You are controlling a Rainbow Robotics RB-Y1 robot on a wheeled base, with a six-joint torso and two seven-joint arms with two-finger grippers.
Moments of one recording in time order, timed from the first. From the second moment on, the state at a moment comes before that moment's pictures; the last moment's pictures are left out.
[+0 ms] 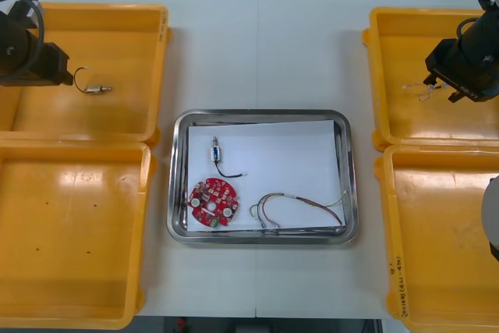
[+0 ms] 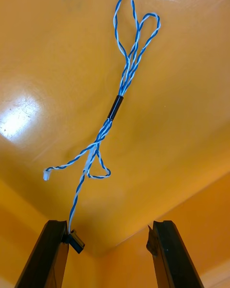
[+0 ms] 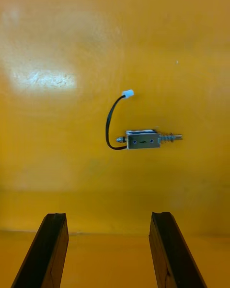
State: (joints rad) right arm -0.87 -0.43 -0.32 -1.29 -0.22 1.80 0.97; left arm -0.72 0.89 -0.13 -1.43 0.84 1.49 -1.30
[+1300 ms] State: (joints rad) right arm -0.85 -0.51 -0.27 -1.31 -0.30 1.81 0.97; left arm -0.88 0.93 -0.37 -1.29 1.04 1.43 -2.37
